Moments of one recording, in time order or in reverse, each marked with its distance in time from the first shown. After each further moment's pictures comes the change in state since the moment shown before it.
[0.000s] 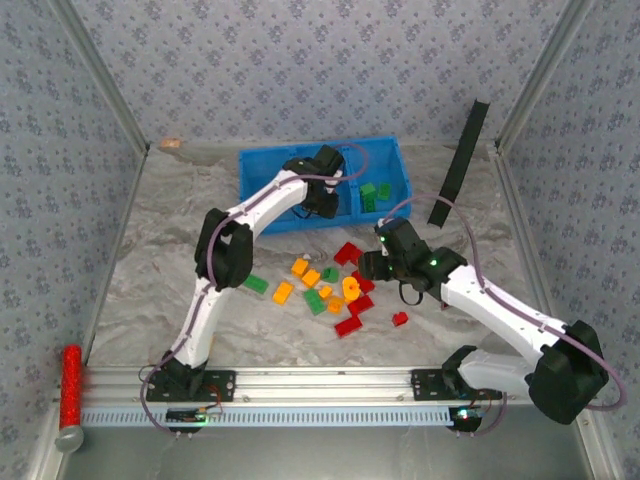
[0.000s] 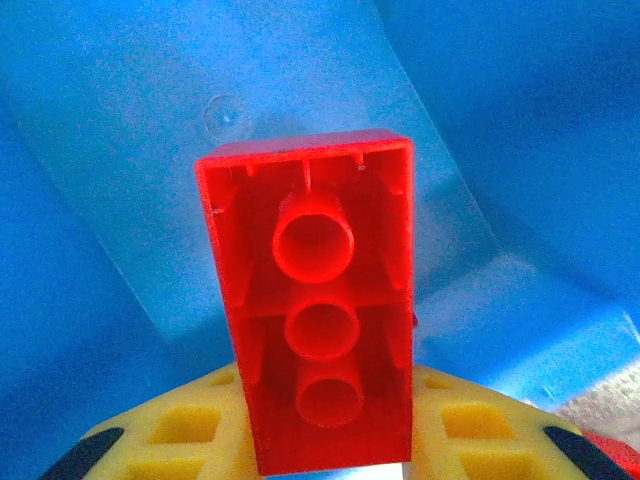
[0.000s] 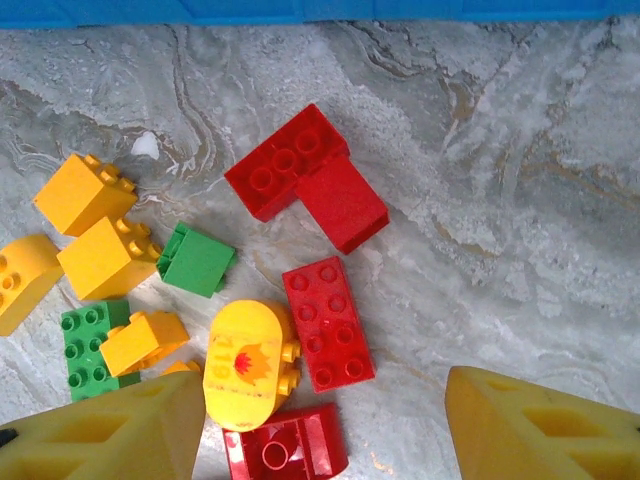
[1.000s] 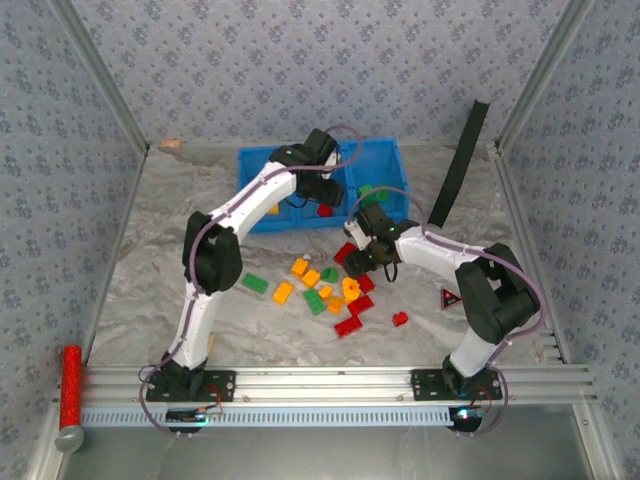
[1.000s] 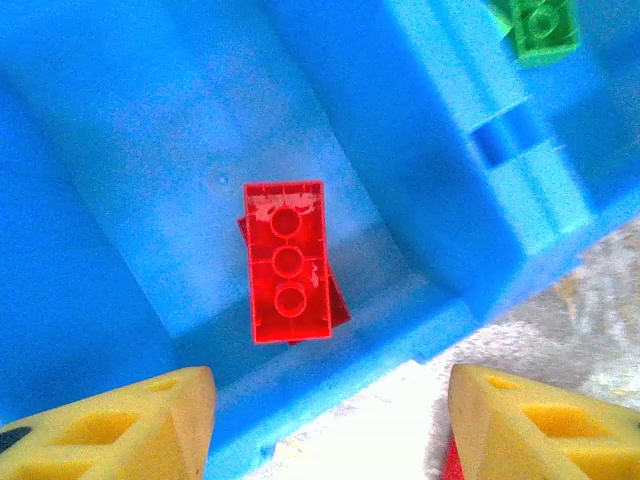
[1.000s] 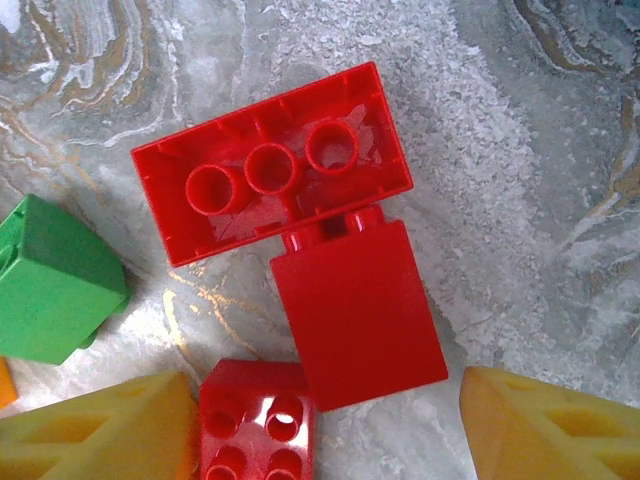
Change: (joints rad) left arm 0.013 -0.135 0.006 -0.006 0.068 0.012; right arm -0.088 0.517 0.181 0.068 -0.131 -0.411
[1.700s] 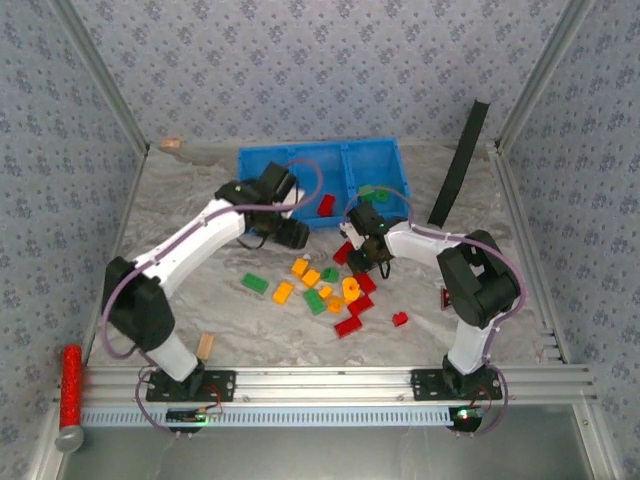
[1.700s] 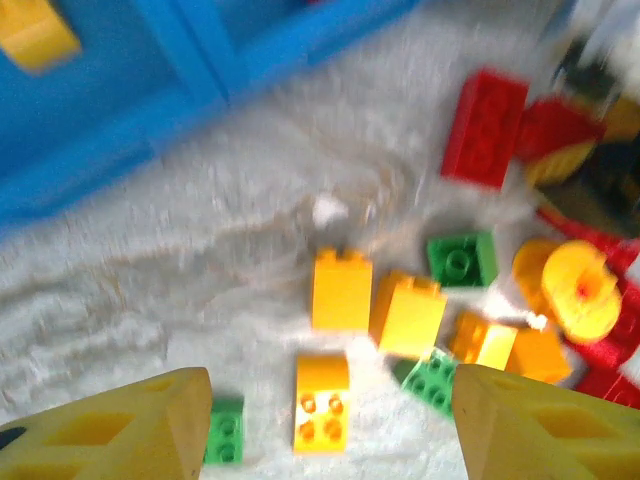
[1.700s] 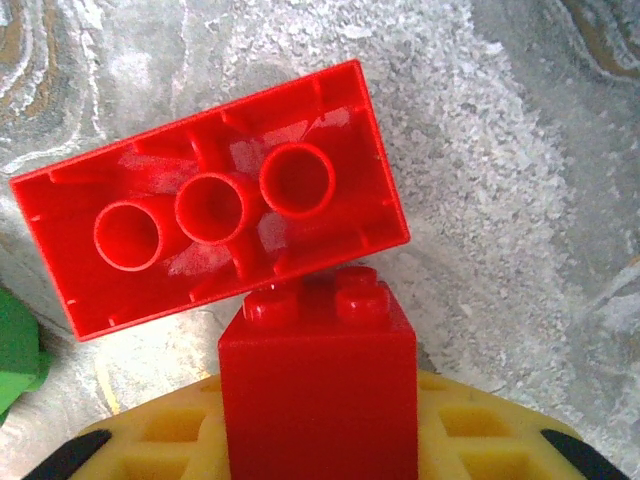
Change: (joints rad) left arm -0.019 -0.621 -0.747 -0.004 0.020 -0.008; right arm -0.002 0.117 0.059 -0.007 0.030 -0.002
